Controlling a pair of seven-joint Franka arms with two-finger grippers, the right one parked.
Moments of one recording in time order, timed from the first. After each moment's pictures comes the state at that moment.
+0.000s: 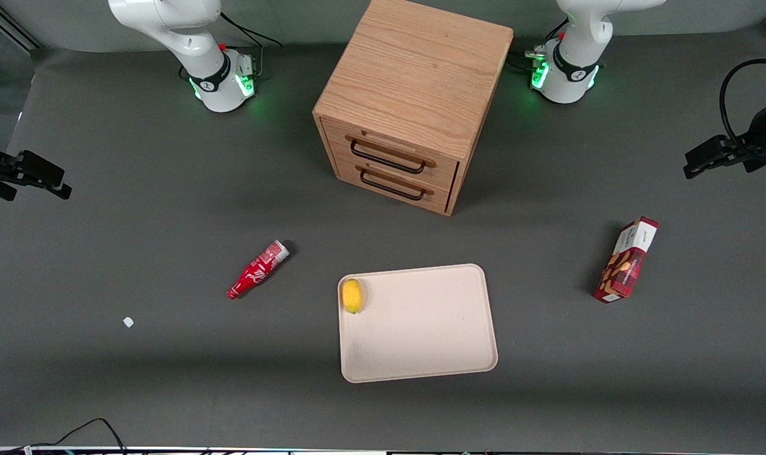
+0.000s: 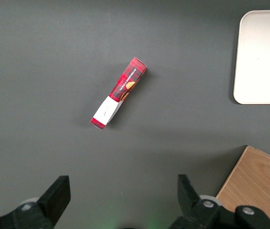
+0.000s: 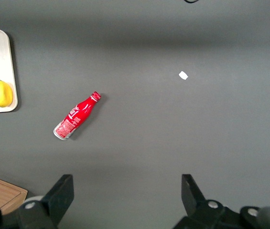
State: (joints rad) arm 0.04 -0.02 -0.04 -1.60 0.02 1.53 -0.09
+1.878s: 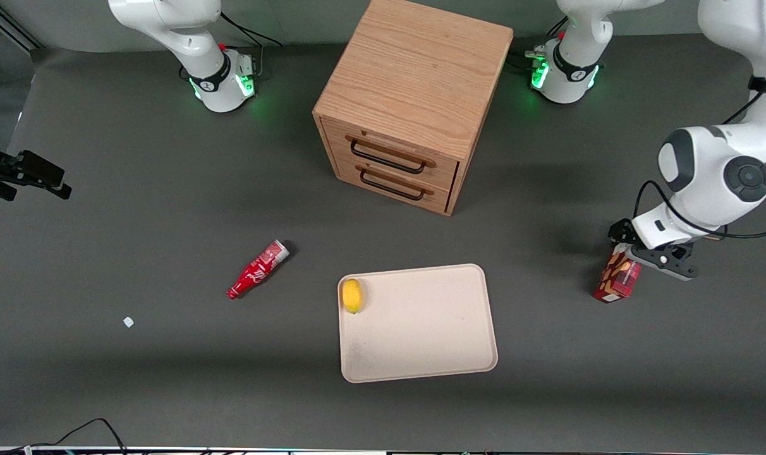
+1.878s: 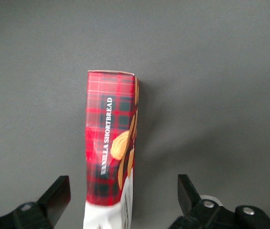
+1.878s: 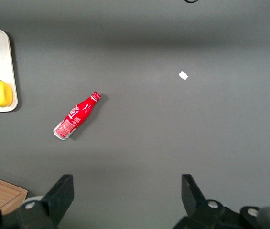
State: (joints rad) arm 0.09 0.26 -0.03 -2.18 0.03 2.50 0.51
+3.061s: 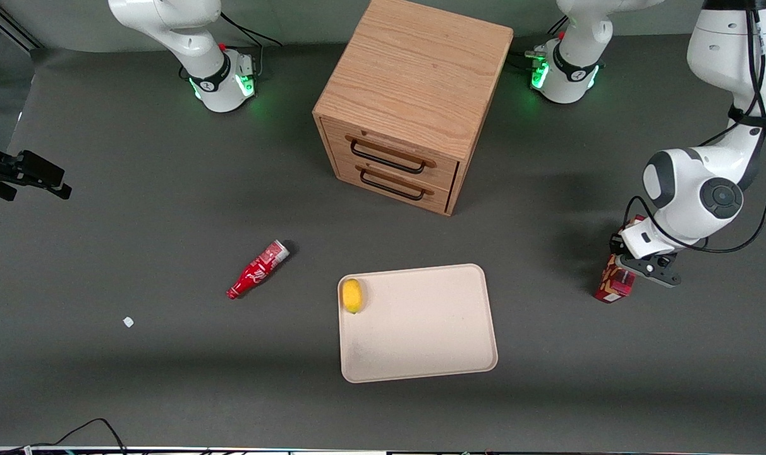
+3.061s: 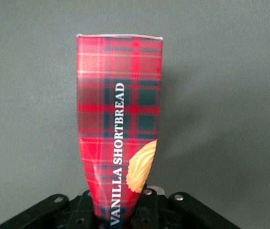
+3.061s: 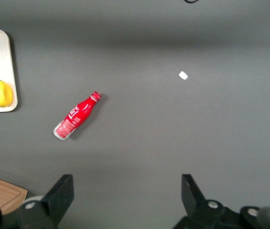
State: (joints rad) arm 0.10 0.38 -0.01 -2.18 0.03 2.62 0.52
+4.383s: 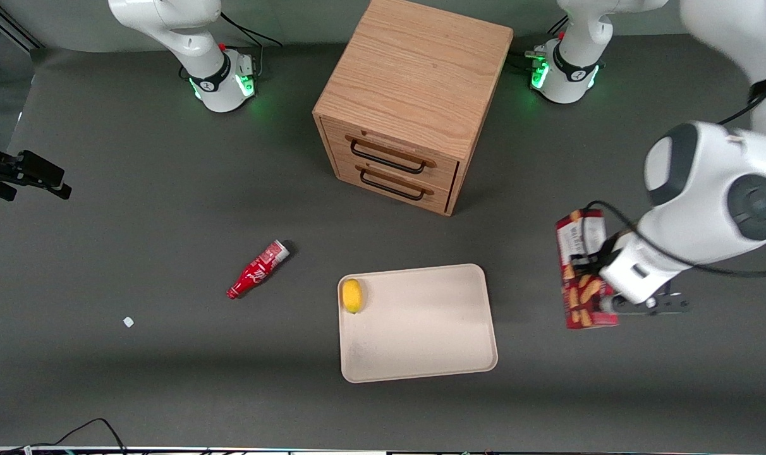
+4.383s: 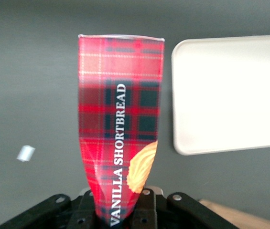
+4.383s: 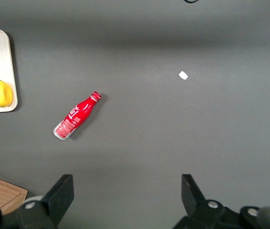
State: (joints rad) arm -0.08 0.46 -0.19 -1.39 -0.03 1.84 -0.30
